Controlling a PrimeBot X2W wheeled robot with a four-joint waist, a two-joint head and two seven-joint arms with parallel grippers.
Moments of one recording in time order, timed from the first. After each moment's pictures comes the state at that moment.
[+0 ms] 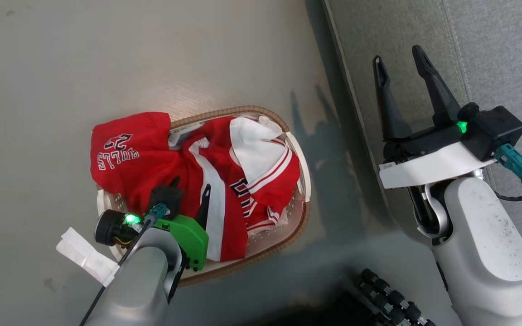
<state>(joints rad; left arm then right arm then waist) -0.57 0.05 -0.46 0.95 -0.23 -0.10 -0.26 -0.50 -0.08 0.17 0.11 0.28 0.13 -0.26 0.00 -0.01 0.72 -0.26</state>
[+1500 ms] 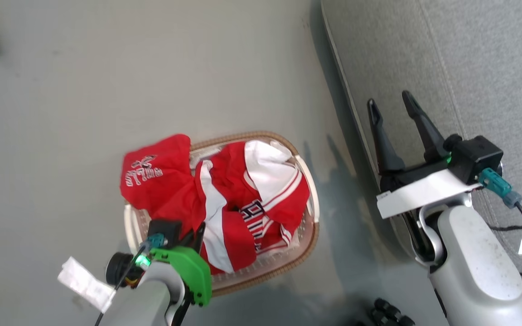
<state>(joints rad) -0.53 0.07 -0.69 1.04 -0.59 -0.13 -0.26 -0.42 -0.08 0.19 0.19 0.31 0.13 -0.26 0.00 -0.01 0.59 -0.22</state>
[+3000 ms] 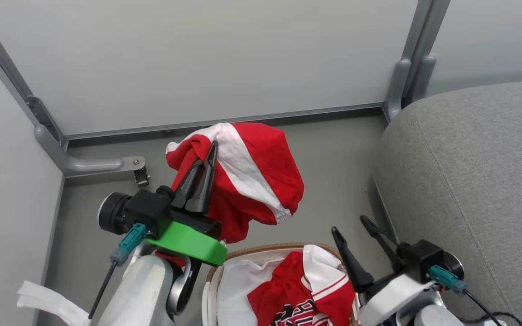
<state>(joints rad) -0.32 0.08 -0.39 0.21 -0.29 -0.13 -0.26 -0.11 -0.12 0.36 0.25 0.32 0.13 -0.26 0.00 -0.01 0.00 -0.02</state>
